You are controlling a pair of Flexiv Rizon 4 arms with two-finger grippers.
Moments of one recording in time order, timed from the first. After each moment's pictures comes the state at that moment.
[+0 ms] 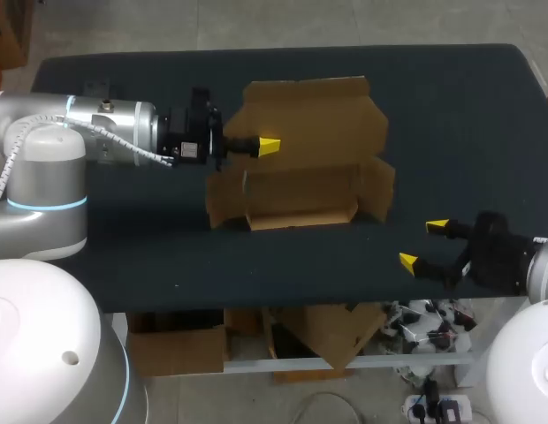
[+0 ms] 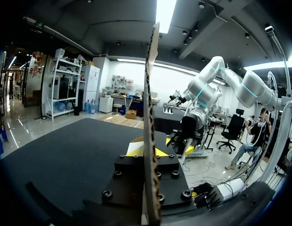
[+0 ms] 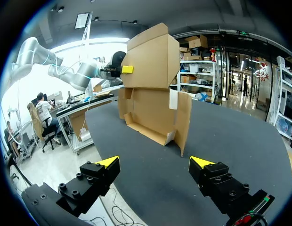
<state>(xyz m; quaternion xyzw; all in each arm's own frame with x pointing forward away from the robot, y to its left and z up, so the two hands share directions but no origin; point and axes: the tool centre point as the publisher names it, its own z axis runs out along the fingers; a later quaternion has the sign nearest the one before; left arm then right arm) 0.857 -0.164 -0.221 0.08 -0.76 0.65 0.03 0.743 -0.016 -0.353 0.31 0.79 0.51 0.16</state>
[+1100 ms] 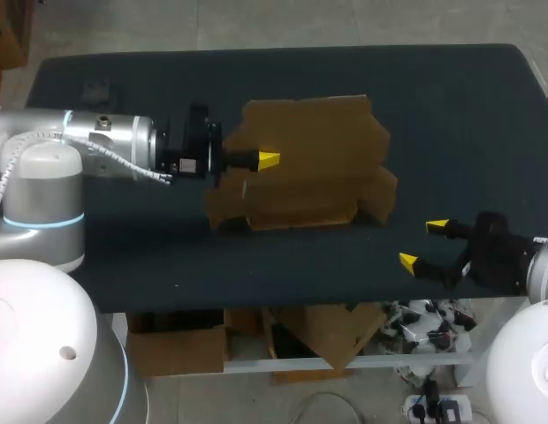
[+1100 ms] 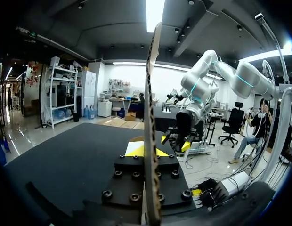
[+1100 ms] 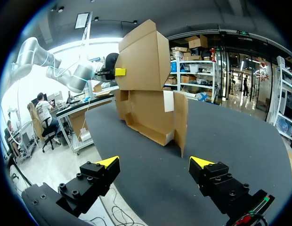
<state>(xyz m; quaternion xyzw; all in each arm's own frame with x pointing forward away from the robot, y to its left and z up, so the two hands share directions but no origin) 0.834 -0.164 -0.226 0.05 -0.75 0.66 0.00 0.743 -0.016 -0.353 0.31 0.79 0.51 0.16</state>
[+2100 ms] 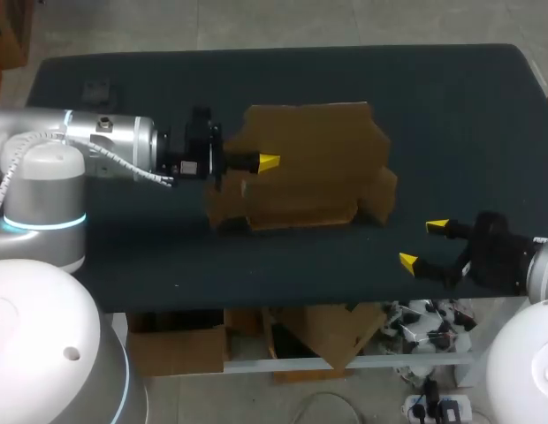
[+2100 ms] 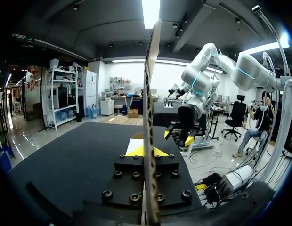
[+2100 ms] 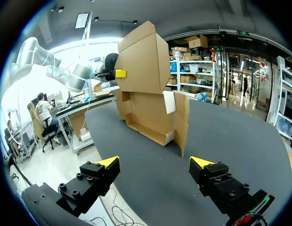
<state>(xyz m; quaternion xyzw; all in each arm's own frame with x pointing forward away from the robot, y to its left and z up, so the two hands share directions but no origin) 0.836 -0.163 -0.232 0.04 -0.77 0.64 -0.02 0.742 -0.016 -0.353 0.31 0.79 0.51 0.16</state>
